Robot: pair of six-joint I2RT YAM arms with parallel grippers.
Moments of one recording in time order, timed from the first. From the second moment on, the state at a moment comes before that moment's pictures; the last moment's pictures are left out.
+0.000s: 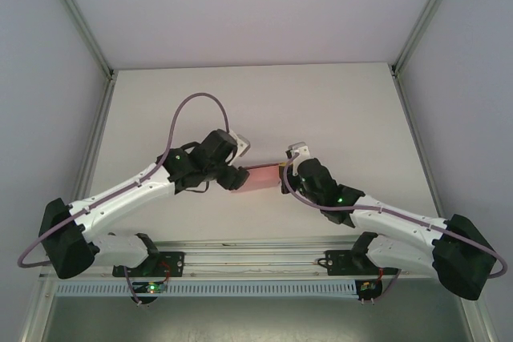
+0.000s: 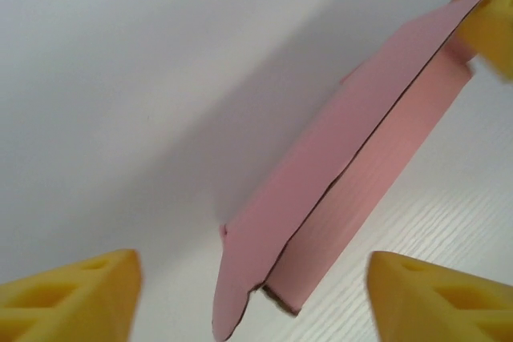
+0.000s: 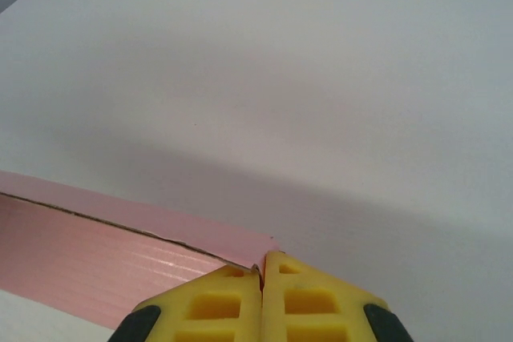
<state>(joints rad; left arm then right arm) -0.81 1.27 1.03 -0.72 -0.05 -0.14 0.84 1.06 0.45 0.08 0.22 0.39</state>
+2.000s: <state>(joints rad) -0.69 1.32 0.96 -0.67 0.13 -0.69 1.06 1.13 0.44 0.13 0.60 0.39</state>
